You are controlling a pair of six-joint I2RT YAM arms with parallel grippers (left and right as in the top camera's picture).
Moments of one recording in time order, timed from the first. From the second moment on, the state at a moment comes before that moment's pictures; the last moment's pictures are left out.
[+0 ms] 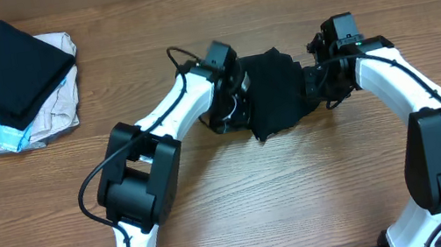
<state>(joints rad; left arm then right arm) -0.51 2.20 1.59 -0.86 0.48 -0.37 0.09 1.86 1.27 -0.72 -0.26 0.20</state>
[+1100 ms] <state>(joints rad) -0.64 2.20 1.82 -0.86 0.32 -0.40 -0.25 1.82 1.49 -0.93 -0.17 0.25</state>
